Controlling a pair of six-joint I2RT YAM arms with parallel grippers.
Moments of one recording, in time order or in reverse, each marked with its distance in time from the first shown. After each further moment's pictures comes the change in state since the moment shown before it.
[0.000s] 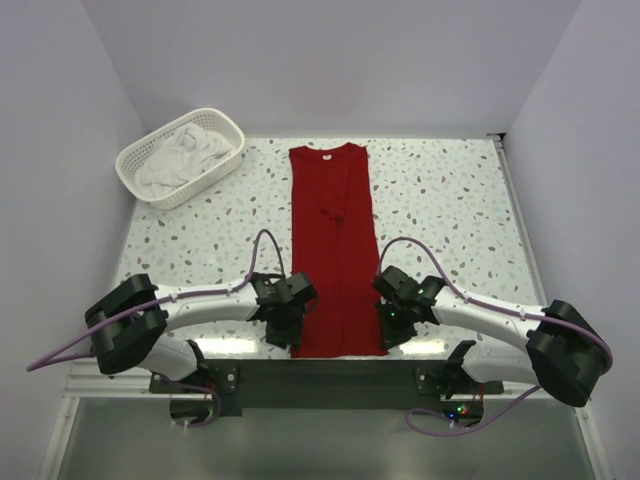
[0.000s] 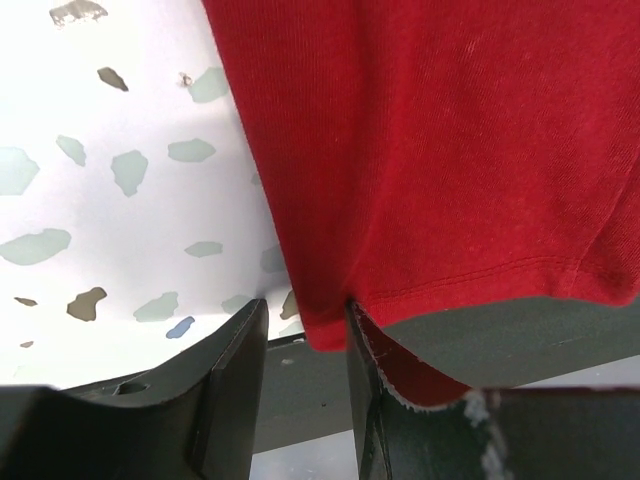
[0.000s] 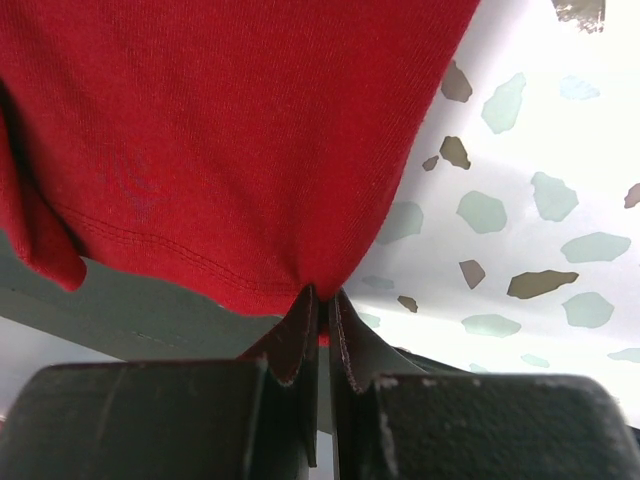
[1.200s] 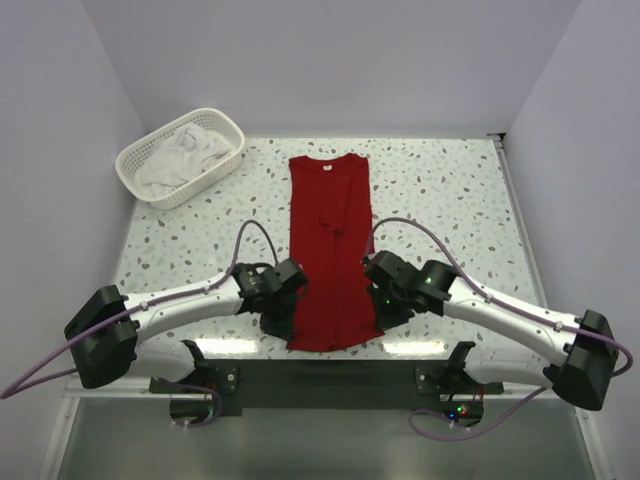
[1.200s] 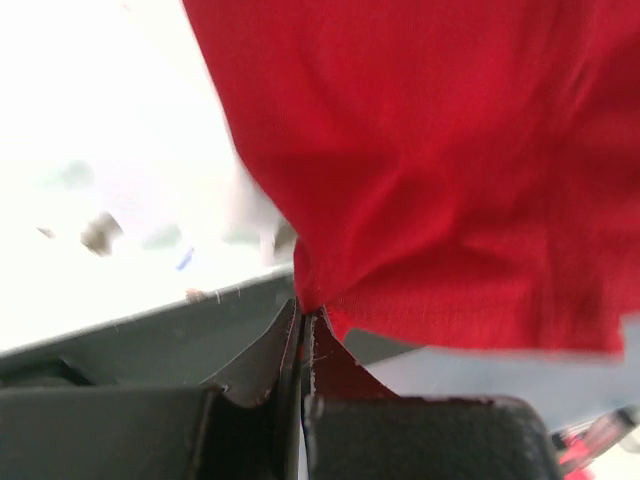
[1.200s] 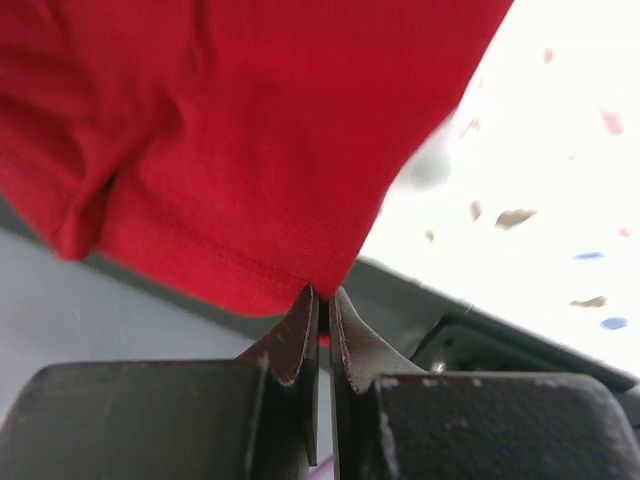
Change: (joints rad) left arm 0.010 -0.137 0.025 -0.113 0.042 0.023; right arm 0.124 -0.111 0.263 -0.276 0.116 -0.034
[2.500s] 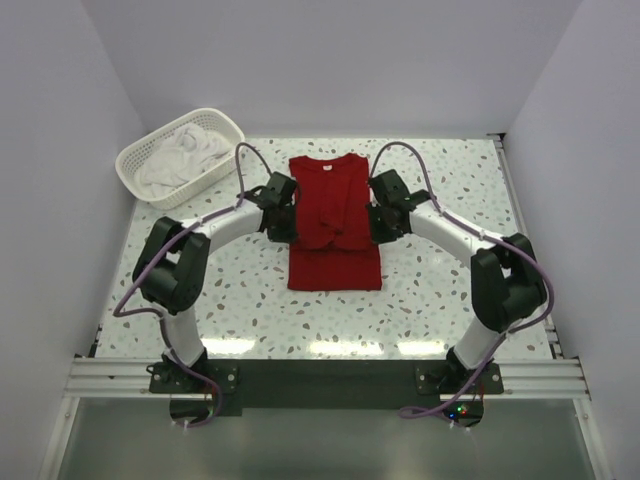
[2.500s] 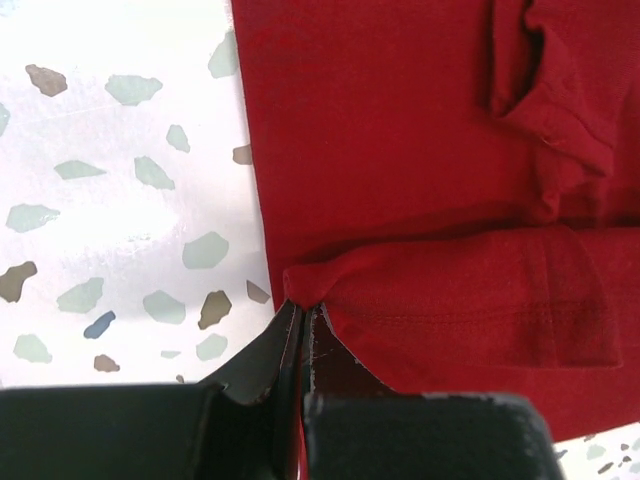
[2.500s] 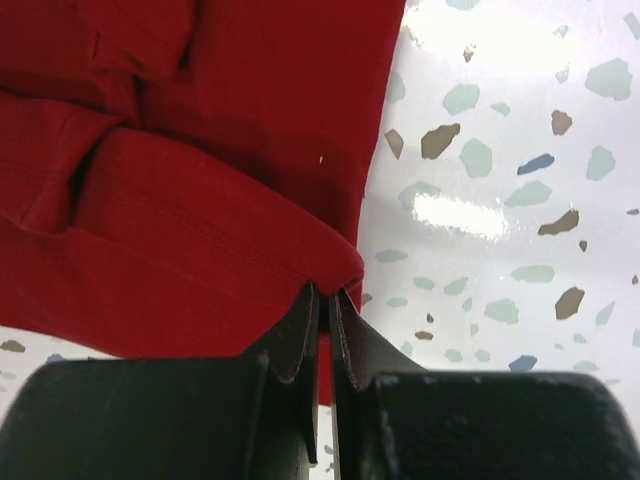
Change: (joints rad) left arm 0.542 0.548 0.502 0.299 -0.118 0.422; right arm -0.496 0.592 0.417 0.335 0.083 -0.330
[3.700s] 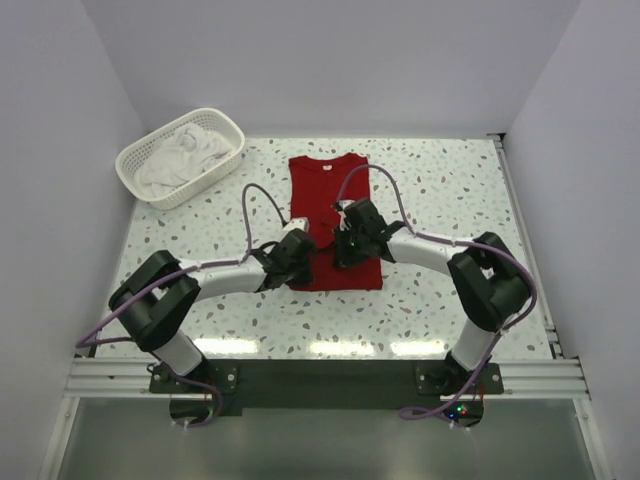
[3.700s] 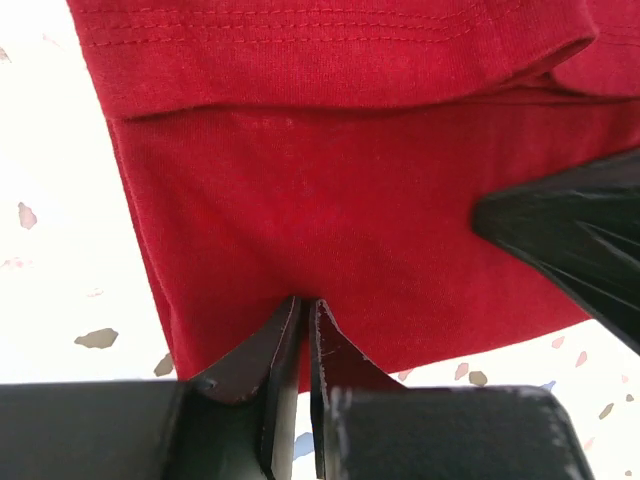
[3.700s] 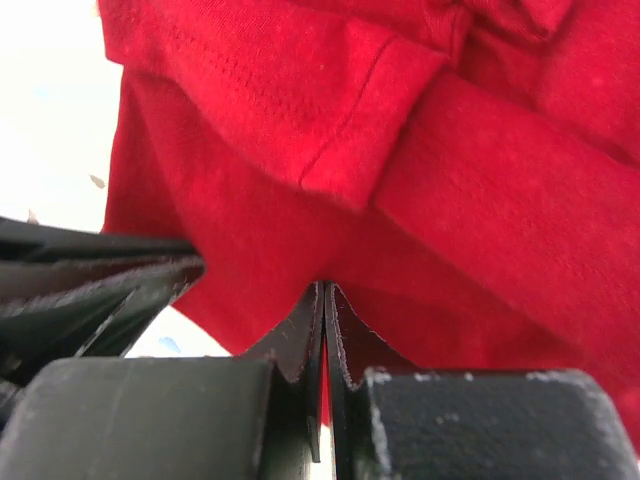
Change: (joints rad) left arm -0.301 -0.227 -0.446 0.346 -0.171 -0.249; right arm 0.175 0.044 -0.202 0.404 -0.217 0.080
